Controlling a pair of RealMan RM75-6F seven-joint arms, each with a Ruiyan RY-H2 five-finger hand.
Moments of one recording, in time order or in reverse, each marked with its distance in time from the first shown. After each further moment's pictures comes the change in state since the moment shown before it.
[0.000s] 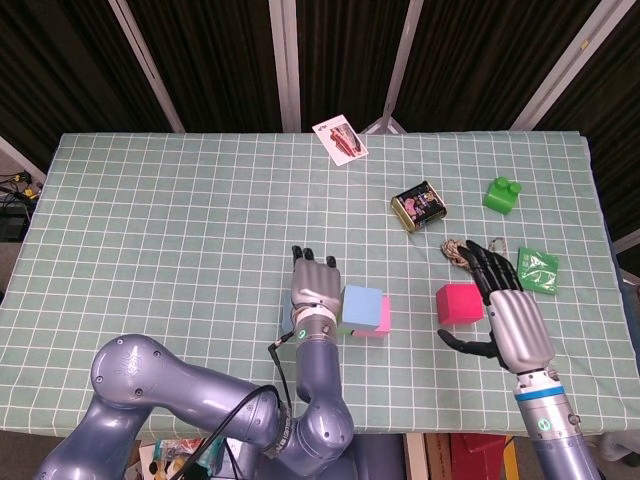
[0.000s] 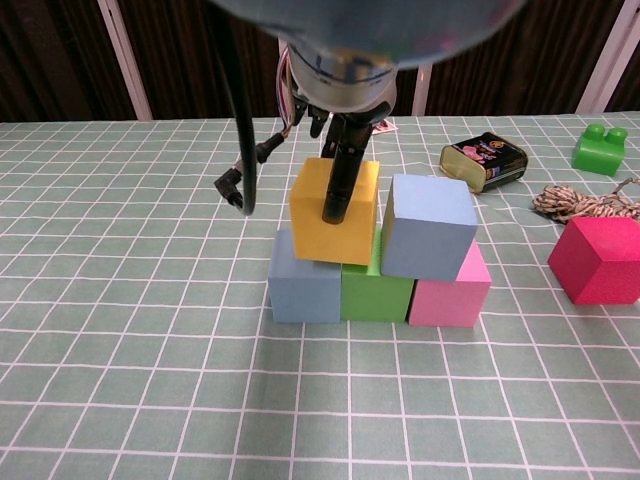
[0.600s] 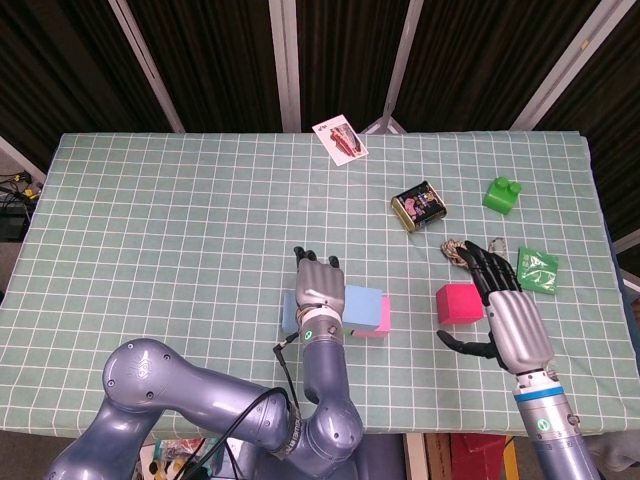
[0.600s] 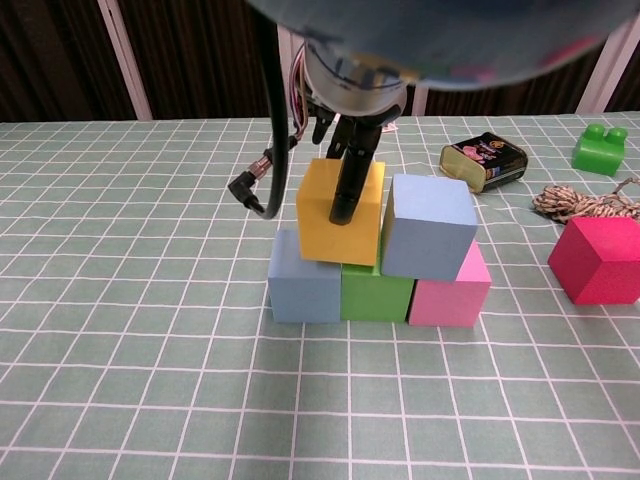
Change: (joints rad) left arm -0.021 -0.040 -0.032 0.055 0.015 0.023 0.031; right arm 0.000 0.000 -0.001 -0.001 -0.004 -0.001 0.005
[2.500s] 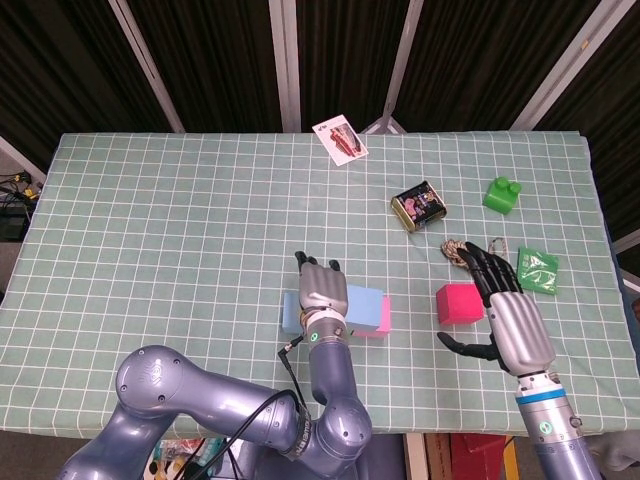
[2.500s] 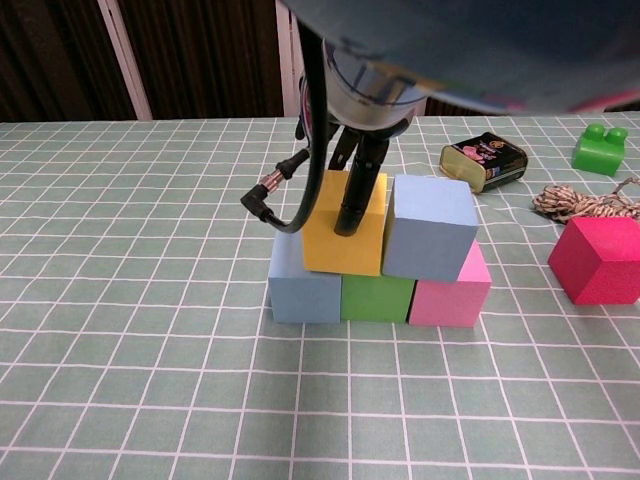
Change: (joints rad) left arm 0.006 -0.067 -0.057 0.061 0.038 0.015 0.054; right arm -0.006 0.012 -0.004 -0.009 -0.009 0.001 0.010
